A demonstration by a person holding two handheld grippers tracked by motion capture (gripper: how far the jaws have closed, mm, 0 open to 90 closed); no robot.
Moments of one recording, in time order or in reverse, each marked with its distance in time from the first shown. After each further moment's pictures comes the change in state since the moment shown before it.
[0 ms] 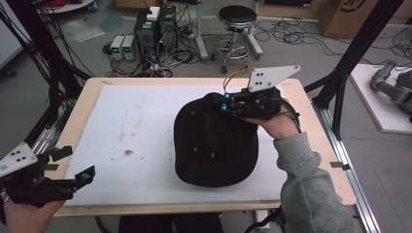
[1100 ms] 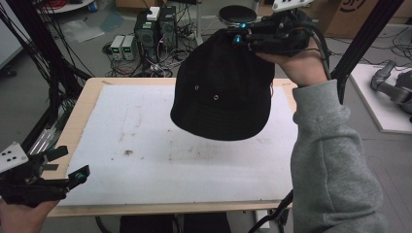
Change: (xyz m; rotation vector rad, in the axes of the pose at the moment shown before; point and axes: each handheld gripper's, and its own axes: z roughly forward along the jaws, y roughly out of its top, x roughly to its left) left arm 0.009 -0.001 -0.007 -0.025 -0.011 -0.030; right arm -0.046 0.111 -0.052 -0.039 -0.173 -0.114
